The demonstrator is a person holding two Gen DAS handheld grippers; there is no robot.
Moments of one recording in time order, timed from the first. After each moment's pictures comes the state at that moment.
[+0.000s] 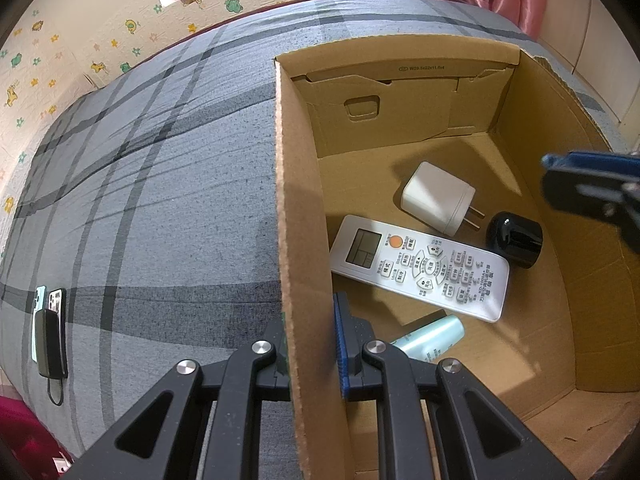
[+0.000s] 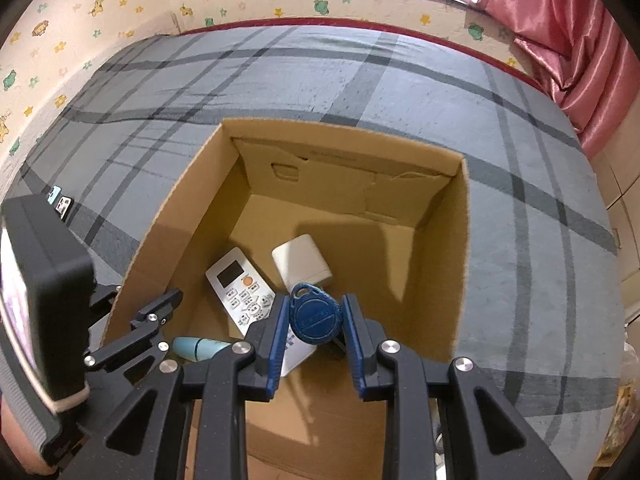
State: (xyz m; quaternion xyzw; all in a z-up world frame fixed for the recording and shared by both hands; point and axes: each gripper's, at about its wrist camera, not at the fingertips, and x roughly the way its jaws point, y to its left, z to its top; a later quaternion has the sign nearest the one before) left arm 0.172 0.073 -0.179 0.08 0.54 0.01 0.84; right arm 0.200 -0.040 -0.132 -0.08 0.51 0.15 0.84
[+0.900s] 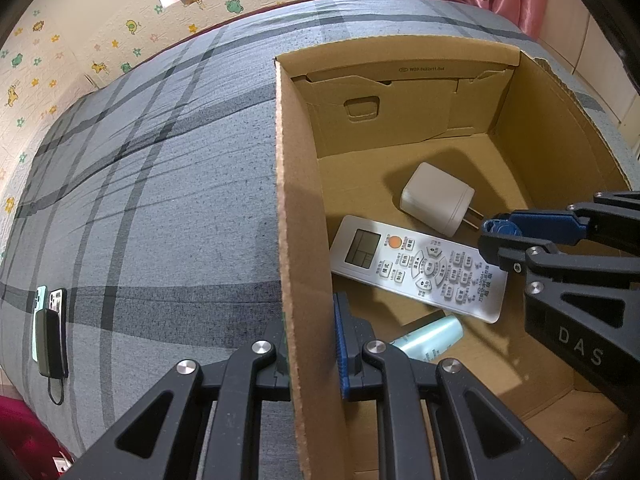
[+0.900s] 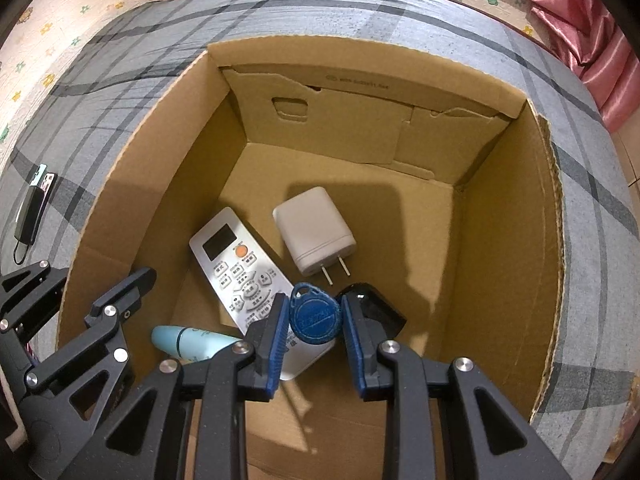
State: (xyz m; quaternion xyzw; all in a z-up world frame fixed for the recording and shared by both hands) left arm 0.170 0.070 -0.177 0.09 0.54 0.01 0.84; right arm 0.217 -0.027 -0.187 -0.08 0.57 0.15 0.80
